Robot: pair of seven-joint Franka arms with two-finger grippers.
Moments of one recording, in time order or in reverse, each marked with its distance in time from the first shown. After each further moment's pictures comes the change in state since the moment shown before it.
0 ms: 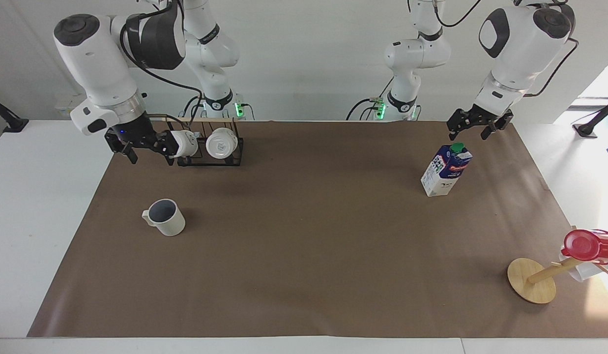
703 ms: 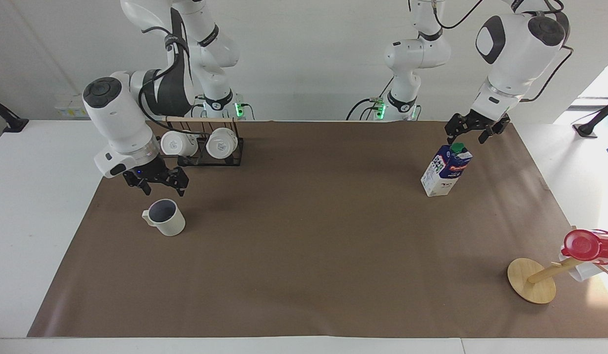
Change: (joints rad) left arm 0.000 0.000 0.000 -0.054 0.000 0.063 0.000; right arm -0.002 0.093 -0.001 -0.162 0.000 0.259 -0.004
